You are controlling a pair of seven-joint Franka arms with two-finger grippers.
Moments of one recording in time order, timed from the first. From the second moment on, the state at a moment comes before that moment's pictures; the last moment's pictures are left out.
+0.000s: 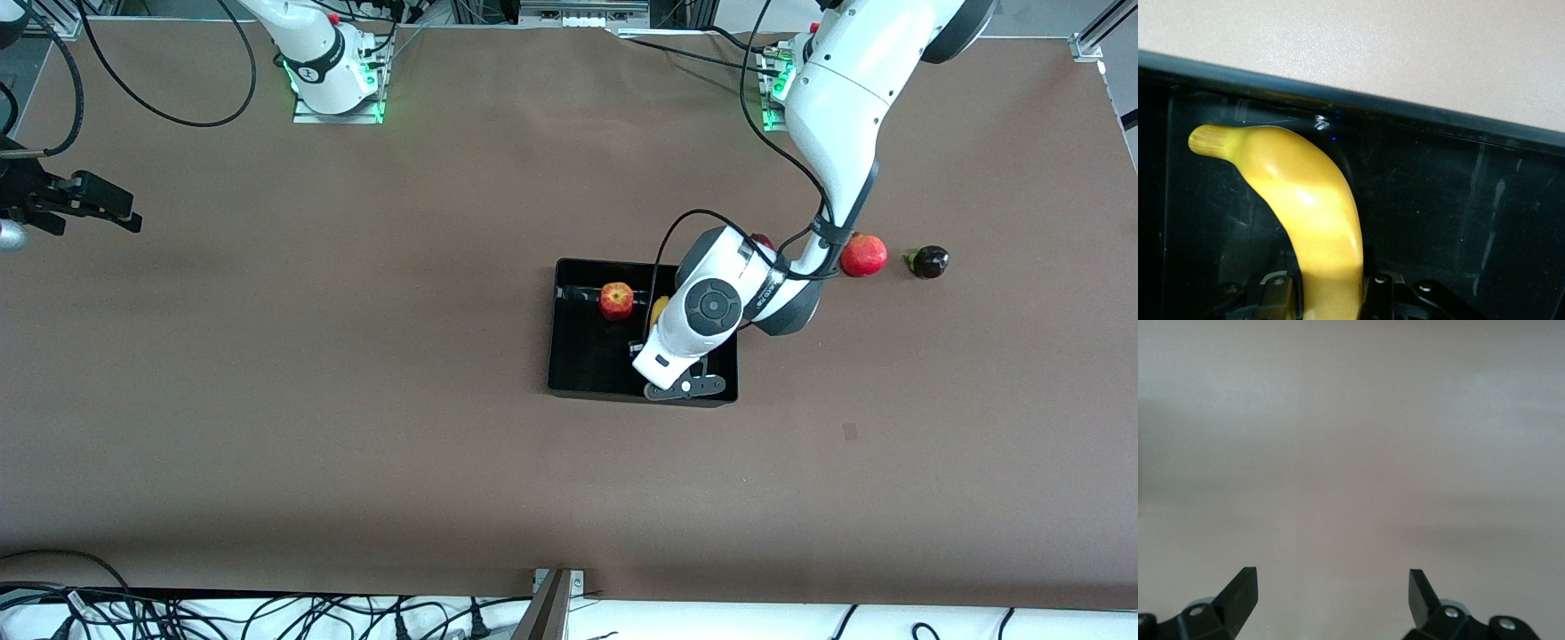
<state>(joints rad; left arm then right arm) -0.35 0.80 -0.20 -1.49 0.03 2.22 -0.66 -0.03 0.03 -0.03 -1.61 0.01 1.60 -0.11</state>
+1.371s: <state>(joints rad) -0.31 0.64 -0.19 -1.45 0.03 1.97 -0.70 -0.03 0.03 -0.03 -1.61 0.01 1.60 -0.11</state>
